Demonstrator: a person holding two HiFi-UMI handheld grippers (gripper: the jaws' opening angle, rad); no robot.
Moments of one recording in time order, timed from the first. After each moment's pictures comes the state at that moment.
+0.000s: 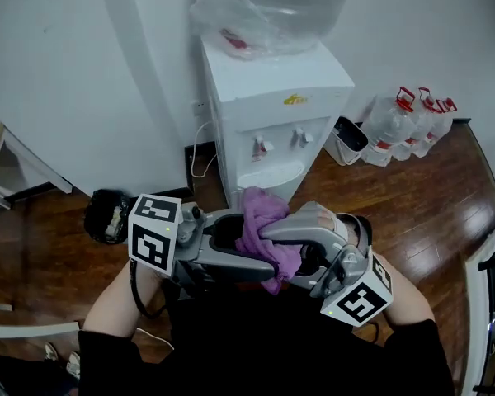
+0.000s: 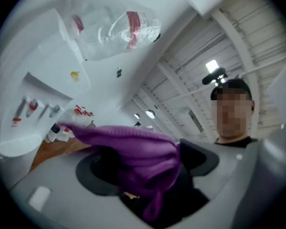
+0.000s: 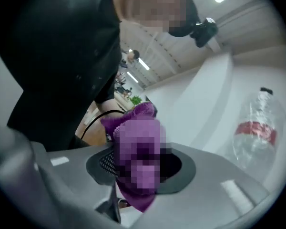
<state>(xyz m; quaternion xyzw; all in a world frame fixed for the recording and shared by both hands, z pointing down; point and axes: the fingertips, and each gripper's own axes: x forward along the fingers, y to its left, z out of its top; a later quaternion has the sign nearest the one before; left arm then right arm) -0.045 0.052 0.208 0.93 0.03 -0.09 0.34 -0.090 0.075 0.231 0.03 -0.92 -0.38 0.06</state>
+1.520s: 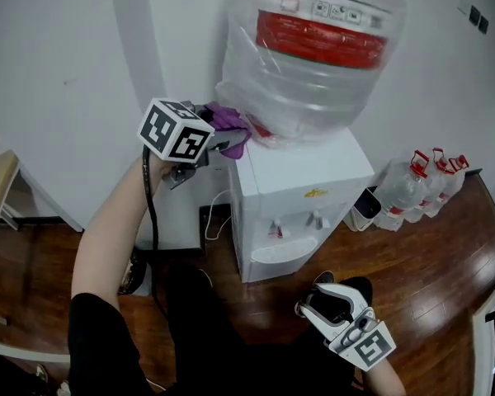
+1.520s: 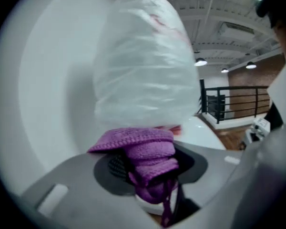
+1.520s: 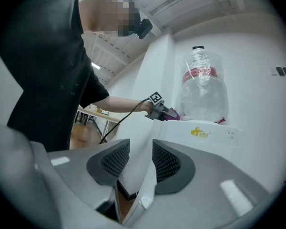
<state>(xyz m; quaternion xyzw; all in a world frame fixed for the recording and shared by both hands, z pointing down) -0.202 -0.307 0.168 0.90 -0.37 0.21 0.02 -0.032 -0.023 0.278 0.22 -0.97 -0.11 0.01</state>
